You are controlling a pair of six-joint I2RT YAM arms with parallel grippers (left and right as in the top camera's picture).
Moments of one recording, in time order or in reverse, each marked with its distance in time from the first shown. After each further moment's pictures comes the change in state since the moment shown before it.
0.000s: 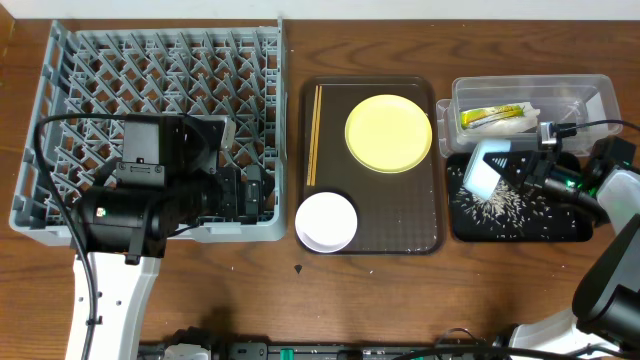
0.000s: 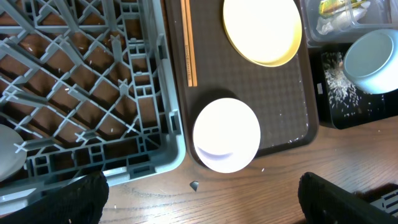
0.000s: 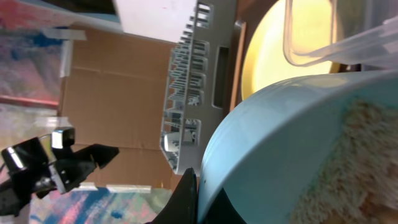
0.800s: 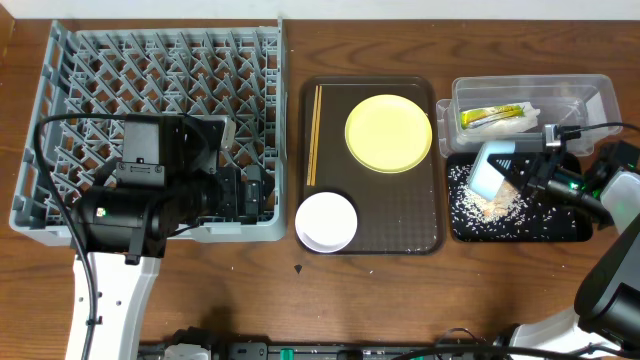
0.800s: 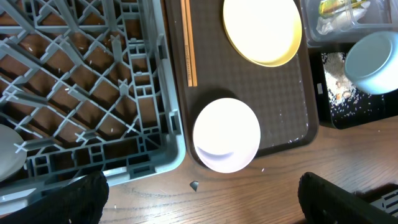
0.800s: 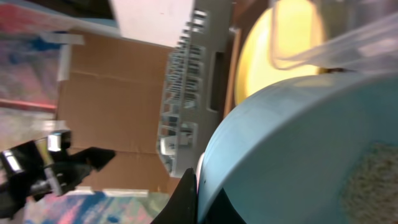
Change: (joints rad) left arm 0.000 0.000 0.000 0.000 0.000 0.000; right arm -0.025 0.007 -0.002 -0.006 0.034 -0.005
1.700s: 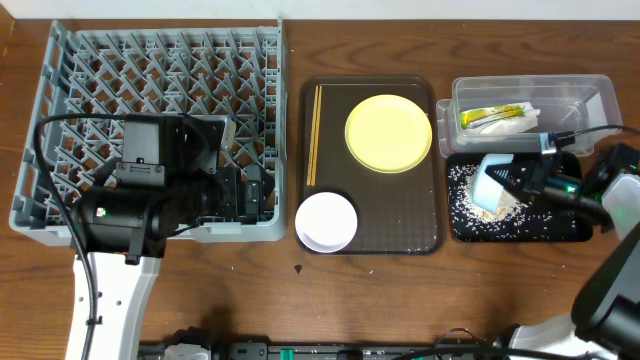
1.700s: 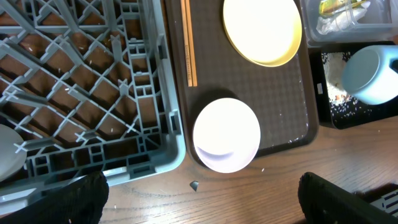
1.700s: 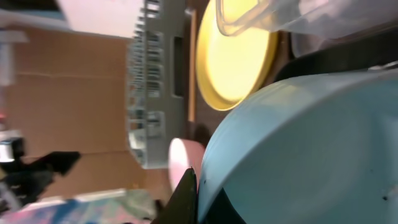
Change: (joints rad) left arm 0.000 0.000 0.000 0.000 0.000 0.000; right arm 0.000 -0.069 -0.007 -0.051 0.193 0.022
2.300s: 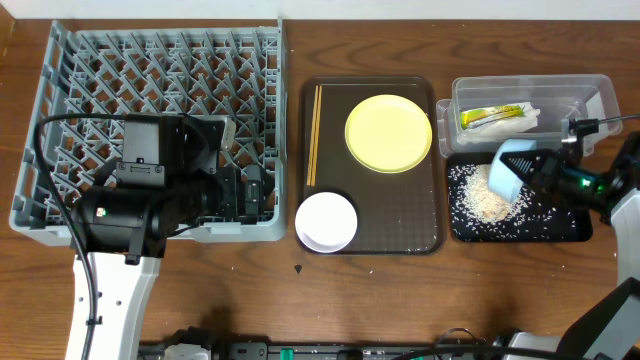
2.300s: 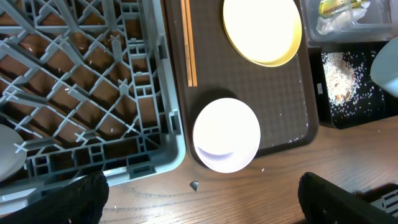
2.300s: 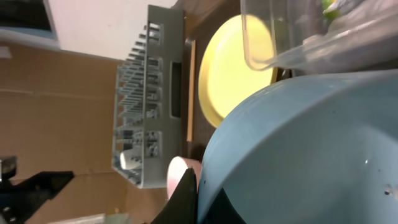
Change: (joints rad) left arm 0.000 0.000 0.000 0.000 0.000 0.000; right arm 0.001 -0.188 0.000 0.082 0.057 0.195
